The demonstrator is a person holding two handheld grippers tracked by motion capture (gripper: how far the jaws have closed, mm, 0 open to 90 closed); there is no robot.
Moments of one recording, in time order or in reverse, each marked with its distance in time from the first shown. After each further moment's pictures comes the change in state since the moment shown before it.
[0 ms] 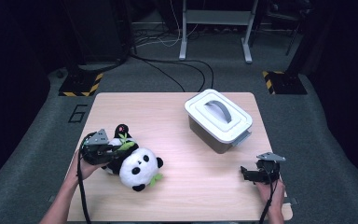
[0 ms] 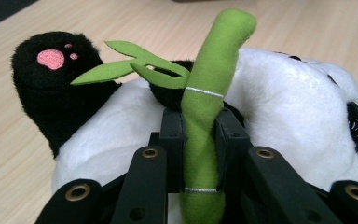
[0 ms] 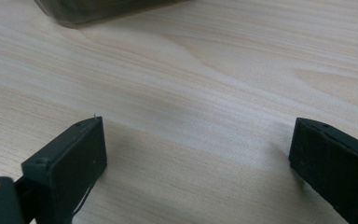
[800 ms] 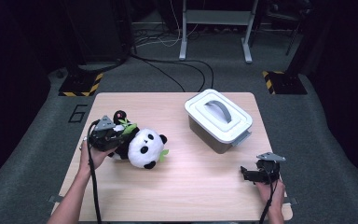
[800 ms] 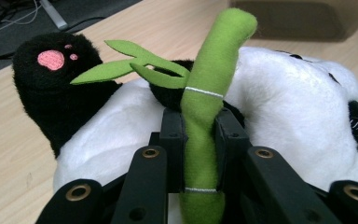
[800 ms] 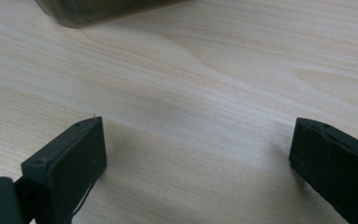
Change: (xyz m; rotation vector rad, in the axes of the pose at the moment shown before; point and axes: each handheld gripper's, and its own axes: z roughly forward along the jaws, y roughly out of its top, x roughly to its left) left arm 0.011 0.033 0.015 -0.050 0.223 -0.133; right arm 0.000 0.000 0.000 0.001 0.002 -0.005
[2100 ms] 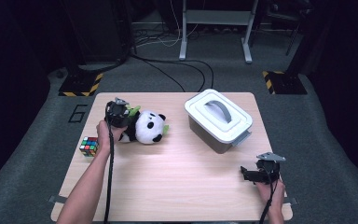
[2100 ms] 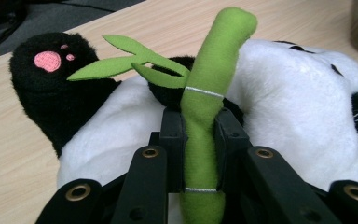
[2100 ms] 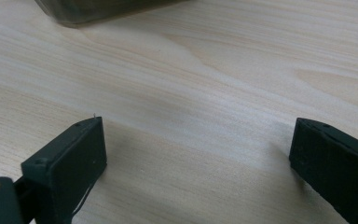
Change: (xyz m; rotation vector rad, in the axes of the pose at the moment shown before) left arm 0.047 0.043 0.081 0.139 0.209 -0.165; right arm 0.000 0.000 0.000 0.000 0.000 0.000
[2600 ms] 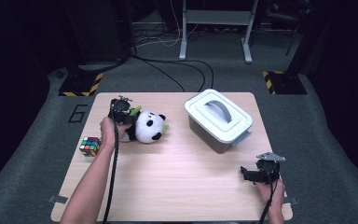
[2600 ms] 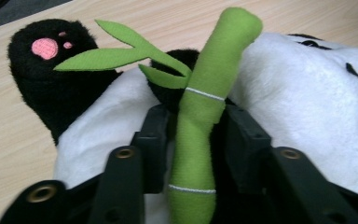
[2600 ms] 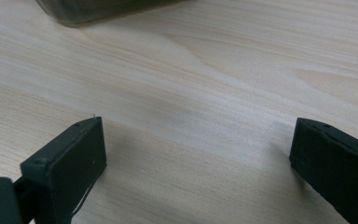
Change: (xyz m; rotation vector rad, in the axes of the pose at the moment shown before) left arm 0.001 0.014 0.019 0.130 0.041 -0.045; right arm 0.000 0.000 0.000 0.001 0.001 -0.001
